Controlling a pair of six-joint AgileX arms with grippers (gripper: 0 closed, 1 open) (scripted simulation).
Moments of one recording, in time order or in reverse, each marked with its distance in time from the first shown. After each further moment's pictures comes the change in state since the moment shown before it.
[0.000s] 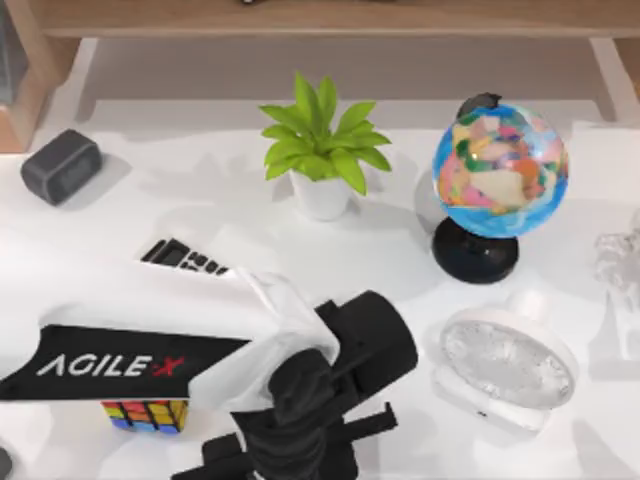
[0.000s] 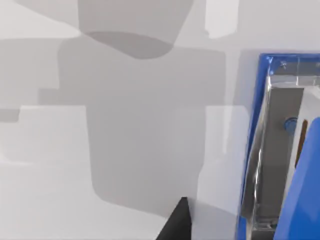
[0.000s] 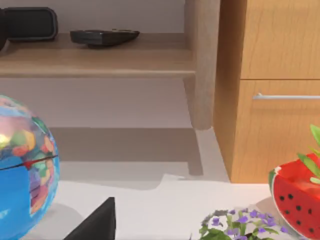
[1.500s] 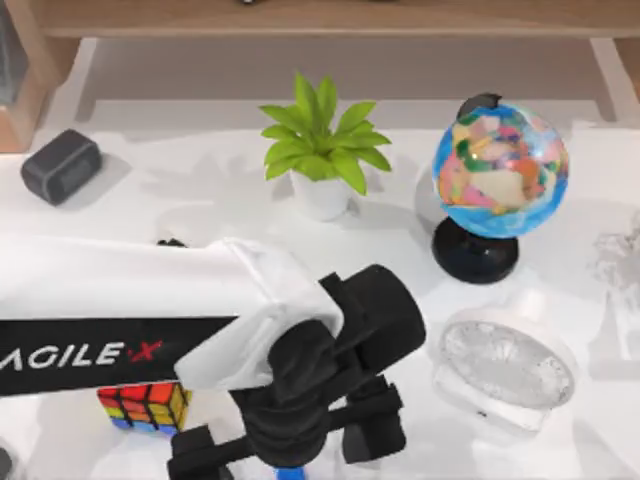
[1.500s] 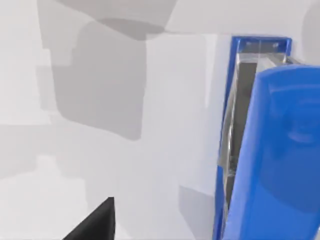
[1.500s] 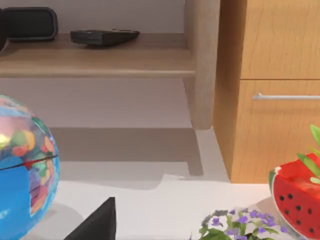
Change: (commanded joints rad) left arm 0.000 -0.072 0.068 -0.140 0.000 -0.001; right arm 0.000 0.000 0.000 0.000 0.000 0.000
